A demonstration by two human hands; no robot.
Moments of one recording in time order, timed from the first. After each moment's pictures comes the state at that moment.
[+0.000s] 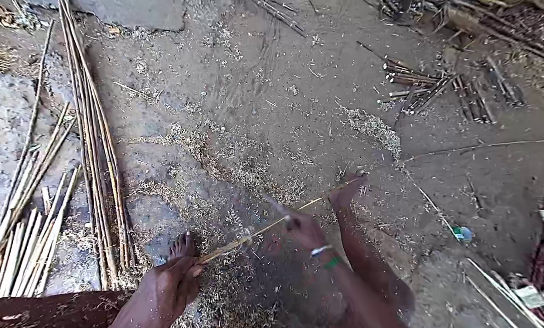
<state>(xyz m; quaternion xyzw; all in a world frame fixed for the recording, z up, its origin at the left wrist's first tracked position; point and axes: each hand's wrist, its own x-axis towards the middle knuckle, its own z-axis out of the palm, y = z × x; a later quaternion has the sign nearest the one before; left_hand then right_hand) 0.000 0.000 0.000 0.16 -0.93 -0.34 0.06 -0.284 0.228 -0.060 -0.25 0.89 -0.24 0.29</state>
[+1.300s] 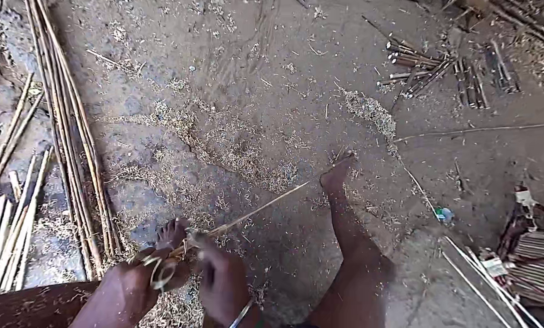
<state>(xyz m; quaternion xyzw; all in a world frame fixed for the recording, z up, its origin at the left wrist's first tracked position) 0.020 -0.005 0.003 0.14 -0.95 -0.28 0.03 -0.090 0.155 -0.020 -0.29 0.83 -0.38 0.28</state>
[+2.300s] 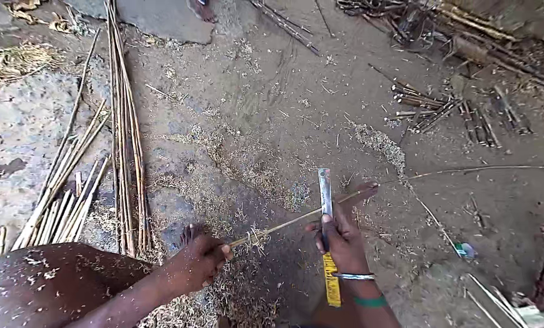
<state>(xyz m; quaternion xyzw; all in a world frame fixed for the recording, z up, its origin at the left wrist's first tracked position) -0.022 -0.007 0.038 0.27 -0.64 -0.67 -0.25 -0.225 0.248 0.026 -0.17 0.79 -0.55 0.20</state>
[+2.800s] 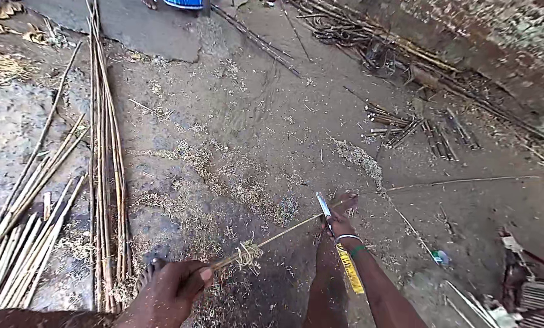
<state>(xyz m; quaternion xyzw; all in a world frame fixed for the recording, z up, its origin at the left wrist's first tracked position) -0.003 -0.020 0.044 0.25 -0.71 -0.64 -0.13 -0.400 0.301 -0.088 0.03 0.89 -0.36 0.27</state>
